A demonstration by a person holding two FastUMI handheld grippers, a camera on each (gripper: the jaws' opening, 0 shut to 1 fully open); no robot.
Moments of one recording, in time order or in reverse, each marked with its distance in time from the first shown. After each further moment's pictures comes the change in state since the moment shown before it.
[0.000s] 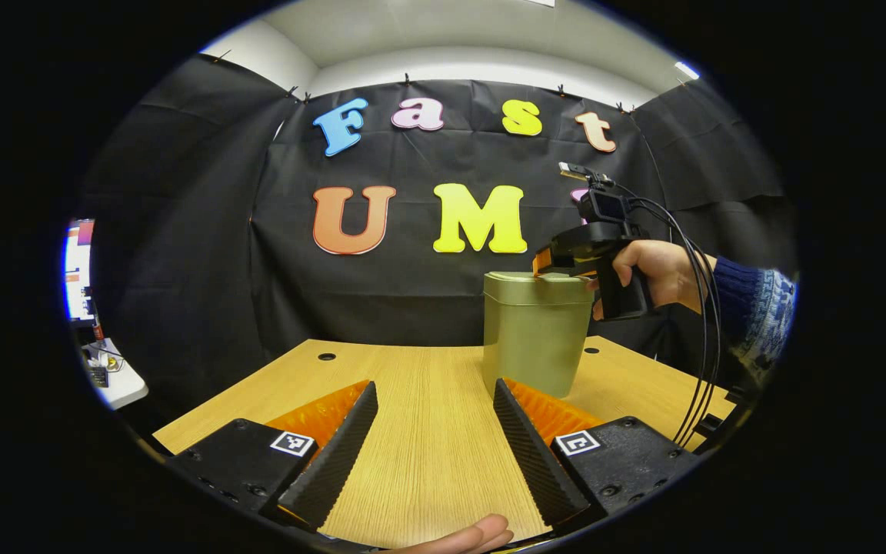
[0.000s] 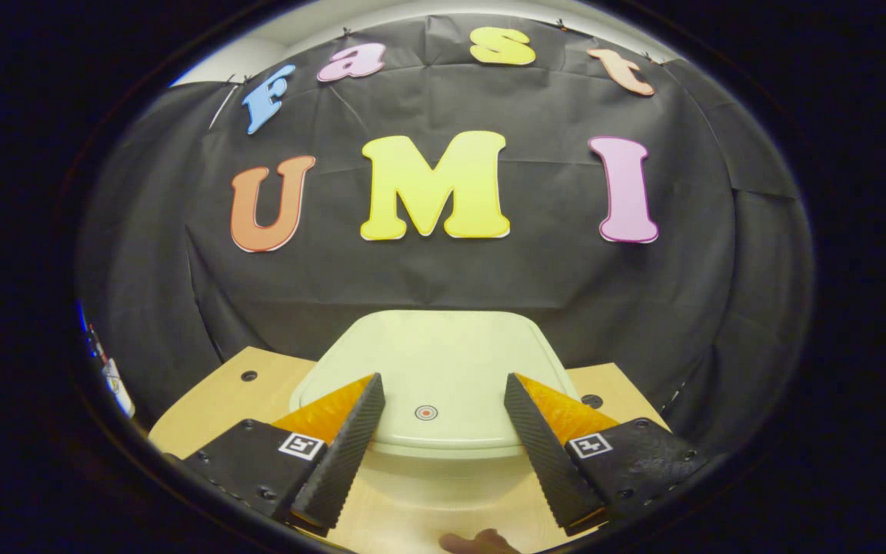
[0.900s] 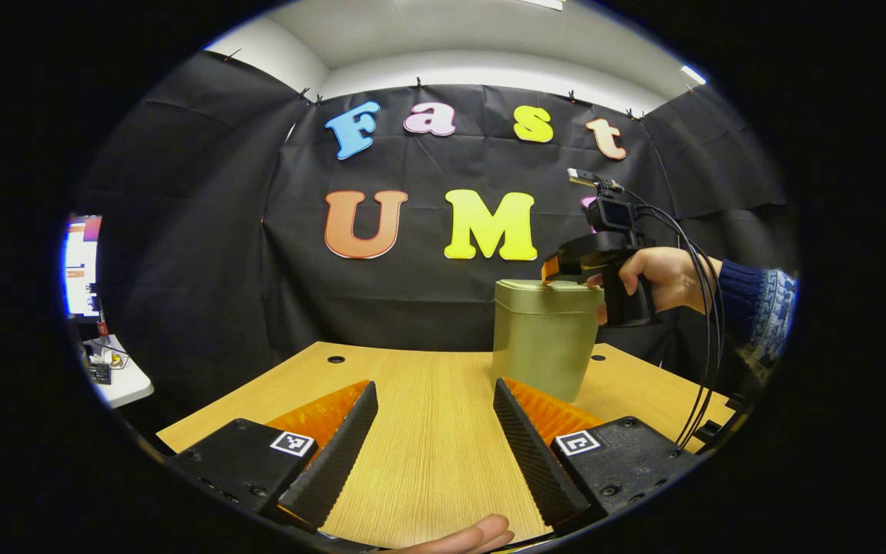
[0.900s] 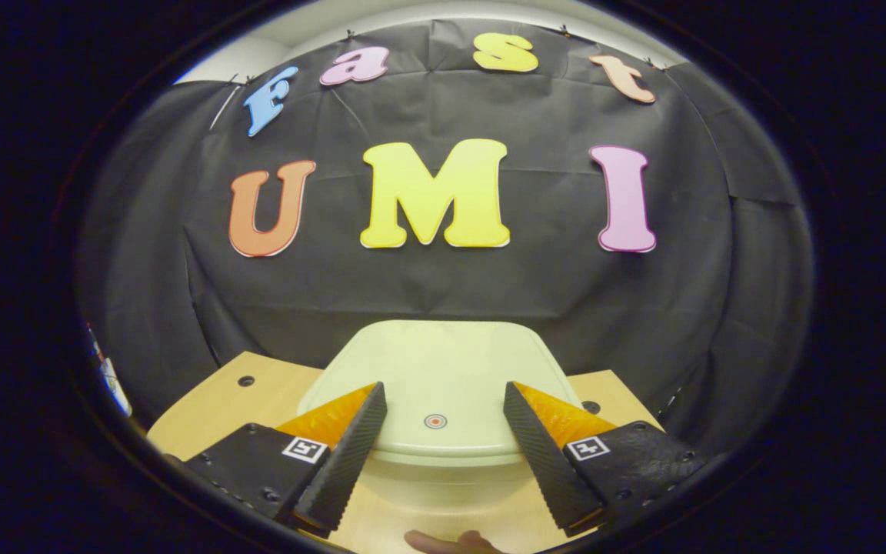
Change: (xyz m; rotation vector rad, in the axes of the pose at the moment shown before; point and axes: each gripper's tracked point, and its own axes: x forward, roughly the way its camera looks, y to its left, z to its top) left arm -0.004 0.014 0.005 -0.025 -0.005 0.028; right arm 0.001 0.017 0.008 -0.023 -0.005 0.002
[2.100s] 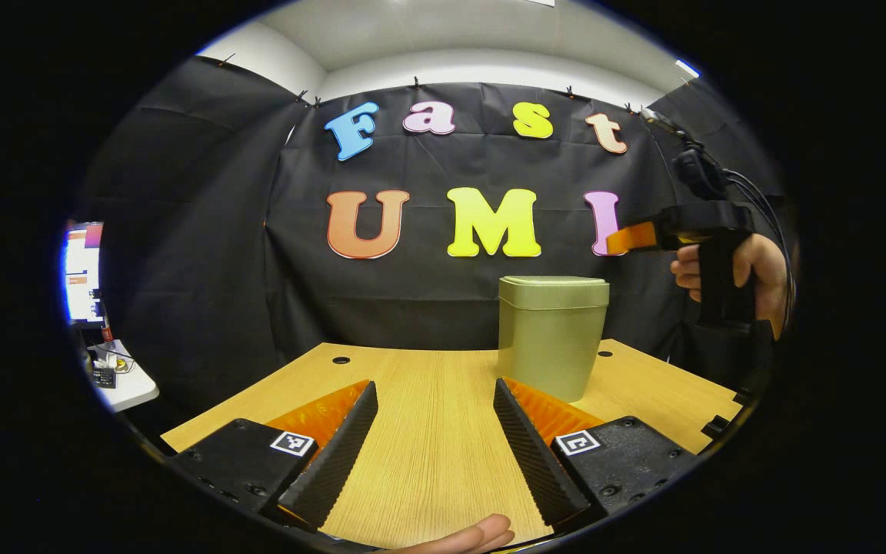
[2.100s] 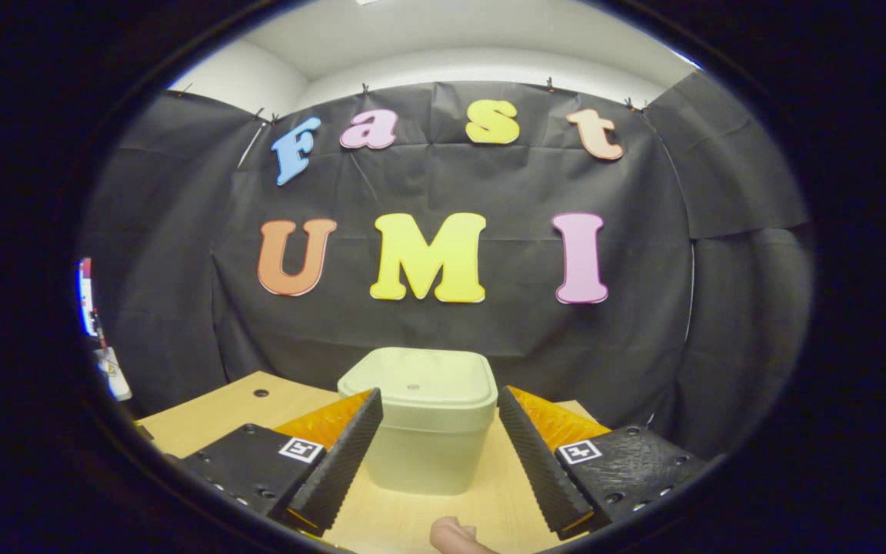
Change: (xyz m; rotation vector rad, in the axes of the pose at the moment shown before) left arm 0.003 -0.007 0.000 0.028 -0.009 0.013; right arm -0.178 -0.044 -0.011 -0.010 -0.267 -0.010
